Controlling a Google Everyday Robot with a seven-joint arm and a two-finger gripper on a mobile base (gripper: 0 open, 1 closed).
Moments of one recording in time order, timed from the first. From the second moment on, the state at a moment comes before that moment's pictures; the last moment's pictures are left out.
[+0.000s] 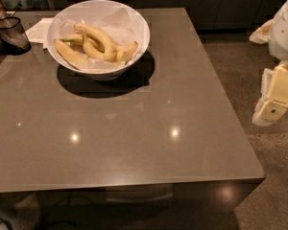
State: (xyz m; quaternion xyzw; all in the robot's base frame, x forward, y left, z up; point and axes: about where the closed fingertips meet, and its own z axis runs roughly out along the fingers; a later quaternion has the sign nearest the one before) arm 0.438 -0.217 0.976 -0.60 0.78 -0.03 0.16
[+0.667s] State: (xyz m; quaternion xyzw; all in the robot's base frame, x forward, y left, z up) arm 0.446 -0.215 0.976 -0.58 0.80 -0.03 0.16
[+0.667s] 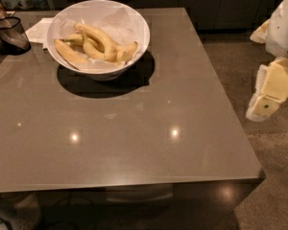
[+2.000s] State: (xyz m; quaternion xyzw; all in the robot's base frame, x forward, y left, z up) arm 0.516 -0.179 0.974 -0.53 0.83 0.00 0.16
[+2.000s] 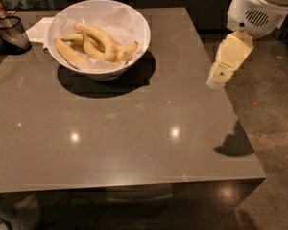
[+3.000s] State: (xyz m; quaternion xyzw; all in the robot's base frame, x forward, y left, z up) arm 0.560 -0.092 1.007 -0.55 0.81 0.03 0.20
